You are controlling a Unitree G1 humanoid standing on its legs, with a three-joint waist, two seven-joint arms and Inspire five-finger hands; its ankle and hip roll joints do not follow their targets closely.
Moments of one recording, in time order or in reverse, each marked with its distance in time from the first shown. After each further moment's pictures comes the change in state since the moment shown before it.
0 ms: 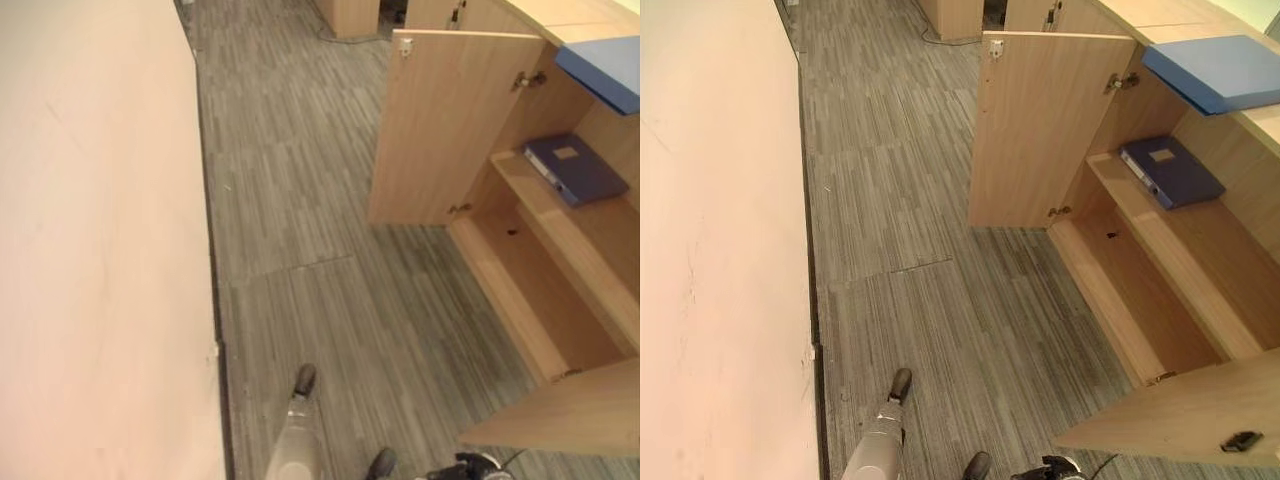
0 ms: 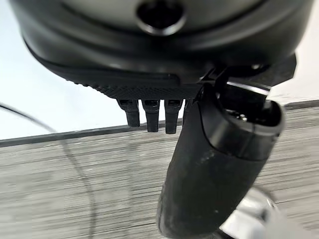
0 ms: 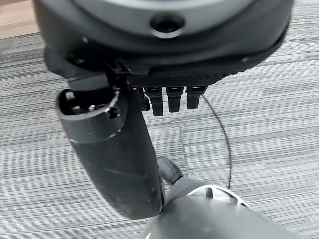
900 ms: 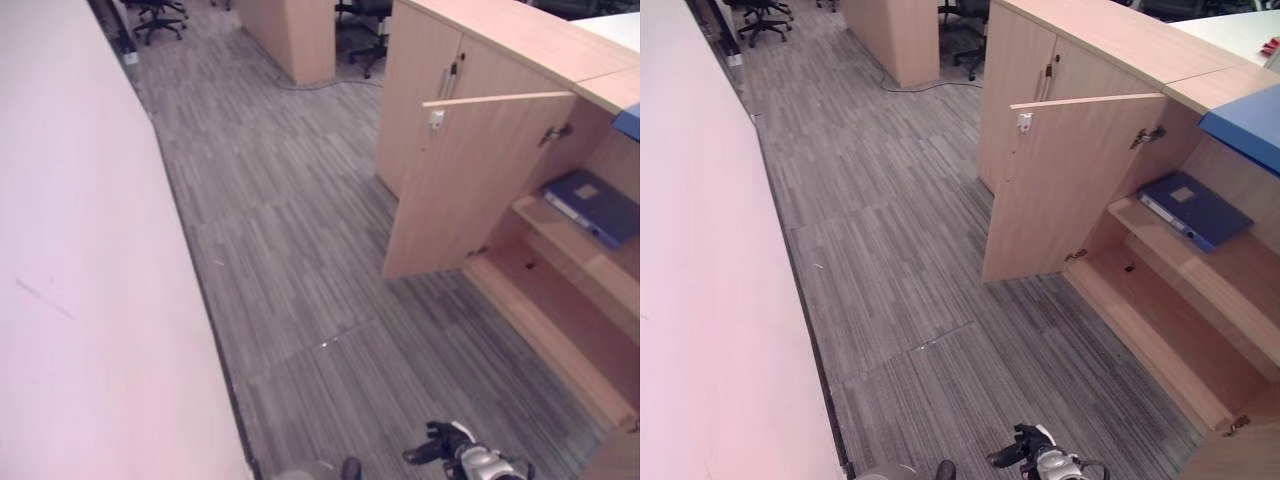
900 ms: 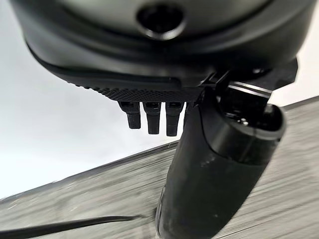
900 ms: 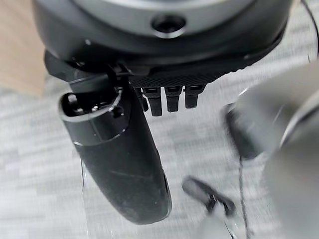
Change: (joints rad) left arm 0.094 -0.002 0.017 -0.014 0.040 0.026 -0.017; right arm -0.089 0.022 0.068 -0.094 -0.041 -0.007 0.024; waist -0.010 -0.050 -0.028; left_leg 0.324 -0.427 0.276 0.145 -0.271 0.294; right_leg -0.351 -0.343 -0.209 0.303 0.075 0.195
